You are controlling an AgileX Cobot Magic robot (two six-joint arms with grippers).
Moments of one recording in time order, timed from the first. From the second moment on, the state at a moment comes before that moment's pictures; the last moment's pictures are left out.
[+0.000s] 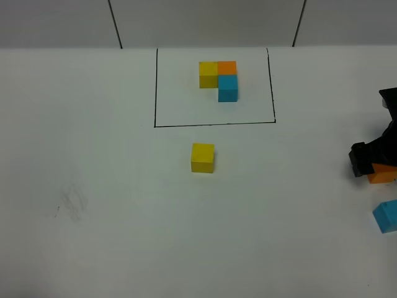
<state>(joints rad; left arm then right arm) -0.03 -0.01 -0.51 0.04 1.07 -0.03 -0.04 1.85 -0.96 -0.05 0.52 -0.08</state>
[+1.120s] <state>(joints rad) -0.03 -0.01 -0.51 0.04 1.07 -0.03 0.38 1.90 -1.28 -0.01 0.79 -0.76</state>
